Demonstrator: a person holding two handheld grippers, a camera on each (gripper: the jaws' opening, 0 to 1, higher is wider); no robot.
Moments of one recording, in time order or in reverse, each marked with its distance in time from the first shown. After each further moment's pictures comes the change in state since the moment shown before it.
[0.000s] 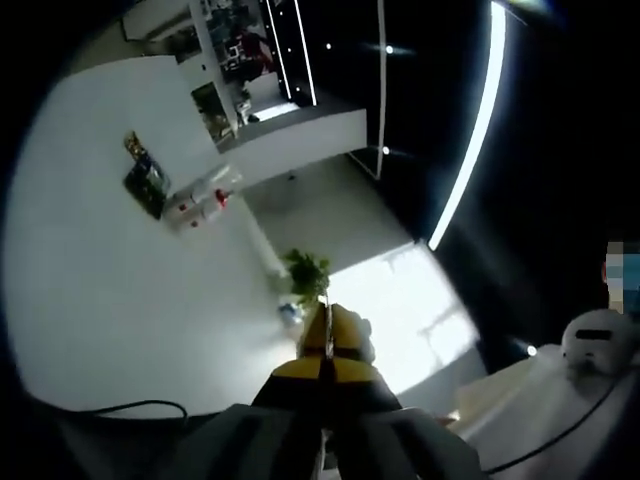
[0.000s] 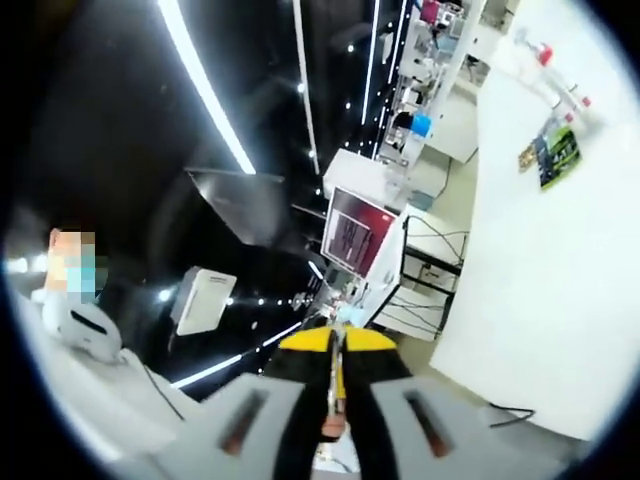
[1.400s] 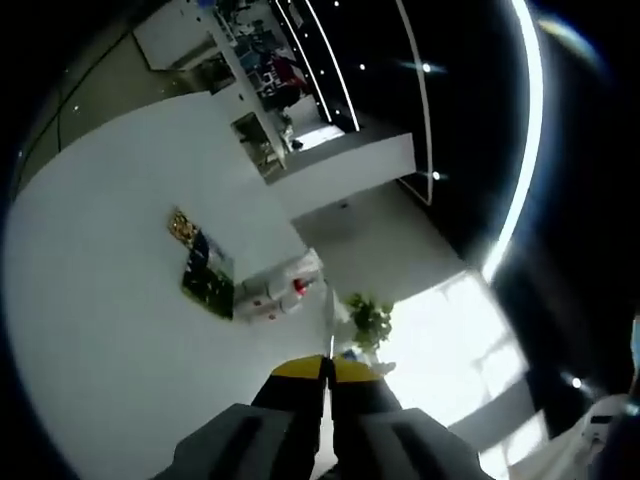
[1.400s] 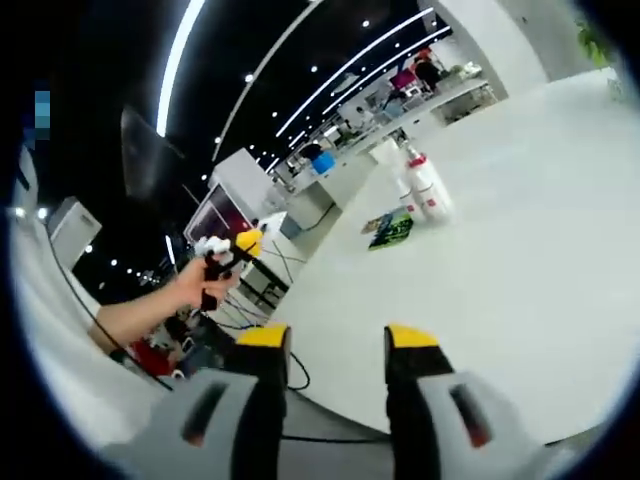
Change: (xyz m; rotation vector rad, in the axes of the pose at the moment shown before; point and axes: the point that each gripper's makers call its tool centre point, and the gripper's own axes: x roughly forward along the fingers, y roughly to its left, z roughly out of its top) left arm 0.022 0.117 0.170 0.001 -0.111 0.239; right arm -0.155 -0.092 0.013 -0.426 -0.075 -0.656
